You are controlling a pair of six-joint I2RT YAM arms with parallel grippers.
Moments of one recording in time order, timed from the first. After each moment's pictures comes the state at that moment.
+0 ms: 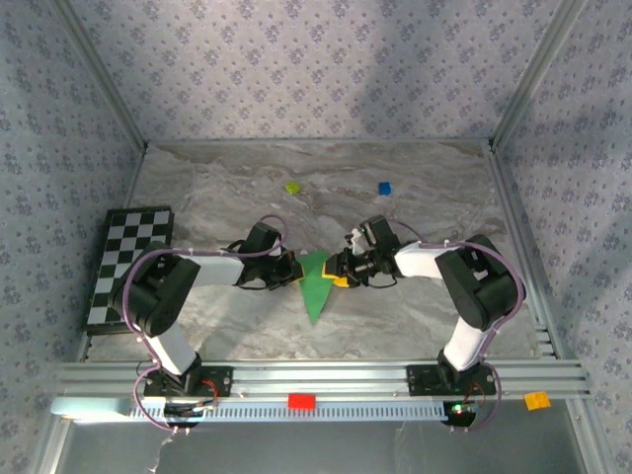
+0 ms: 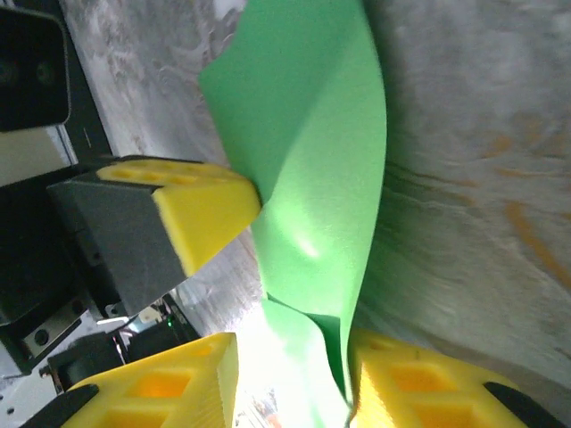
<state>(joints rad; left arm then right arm) -0.58 1.70 0.70 0.05 0.46 -0.90 0.52 1.73 0.77 0.02 -0.79 0.85</state>
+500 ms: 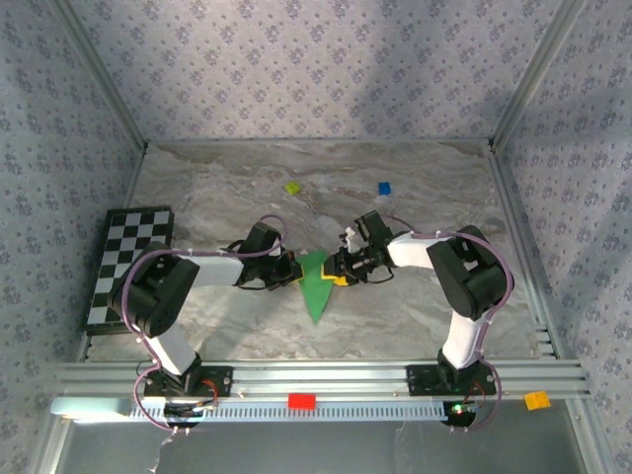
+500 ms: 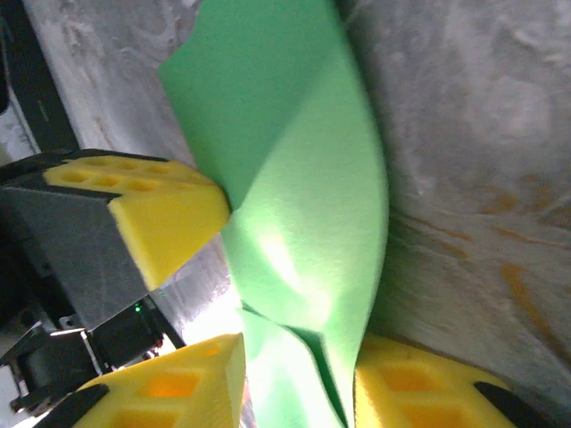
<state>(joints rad) -0.58 1.69 0.70 0.04 0.46 -0.90 0.52 1.82 0.88 -0.14 -0.78 0.71</state>
